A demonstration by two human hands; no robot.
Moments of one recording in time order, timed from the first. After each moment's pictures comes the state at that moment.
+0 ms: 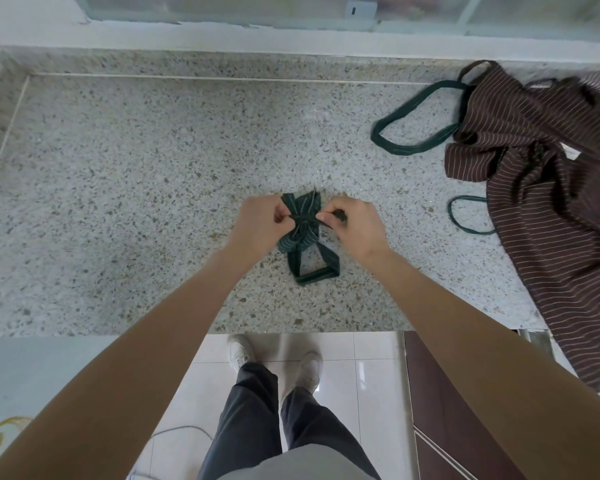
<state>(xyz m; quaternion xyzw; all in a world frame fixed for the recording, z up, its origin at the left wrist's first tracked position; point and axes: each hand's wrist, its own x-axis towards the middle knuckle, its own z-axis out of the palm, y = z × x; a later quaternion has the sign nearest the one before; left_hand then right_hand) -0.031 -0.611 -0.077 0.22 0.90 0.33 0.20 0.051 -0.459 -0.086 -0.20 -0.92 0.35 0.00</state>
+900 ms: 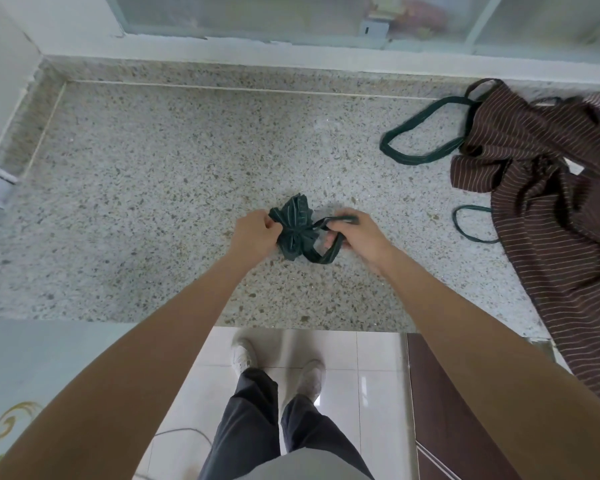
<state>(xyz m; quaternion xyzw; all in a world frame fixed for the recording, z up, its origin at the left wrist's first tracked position) -0.025 -0.634 -0.080 0.06 0.90 0.33 0.27 0.058 -0.468 -0.078 -0.30 -0.68 0.66 -0.10</state>
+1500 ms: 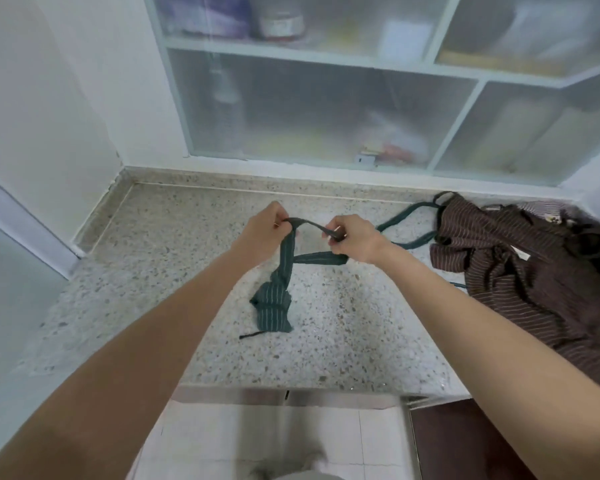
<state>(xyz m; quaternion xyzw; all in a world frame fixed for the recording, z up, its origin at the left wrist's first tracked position) -0.071 -0.668 0.063 0.24 0.86 0.42 0.16 0.006 -0.501 0.079 -0.16 -0.92 0.35 -0.09</state>
